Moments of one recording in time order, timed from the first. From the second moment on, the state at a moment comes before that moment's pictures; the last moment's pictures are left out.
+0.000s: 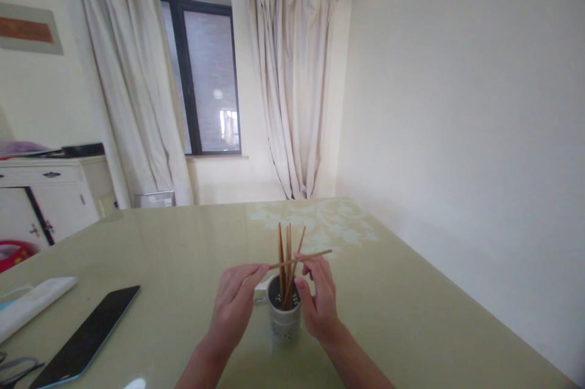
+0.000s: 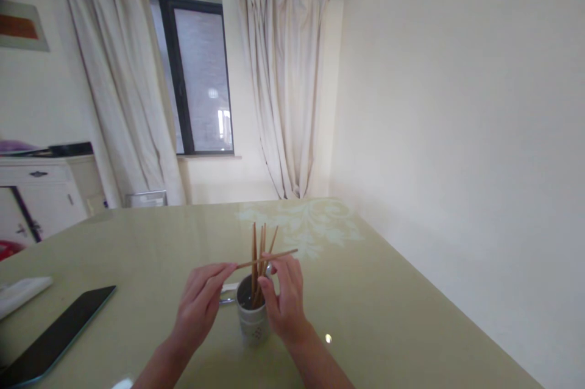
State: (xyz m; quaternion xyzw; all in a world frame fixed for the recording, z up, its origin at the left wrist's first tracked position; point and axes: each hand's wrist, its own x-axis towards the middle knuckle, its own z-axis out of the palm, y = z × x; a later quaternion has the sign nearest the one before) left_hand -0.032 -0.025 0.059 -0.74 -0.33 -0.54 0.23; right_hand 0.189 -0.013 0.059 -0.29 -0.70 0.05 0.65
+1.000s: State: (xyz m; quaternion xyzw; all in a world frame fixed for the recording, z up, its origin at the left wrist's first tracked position) left_hand -0.061 0.015 0.021 -0.66 -0.69 -0.24 -0.18; right_hand 0.182 -0.003 0.065 -0.34 -0.66 0.30 0.60
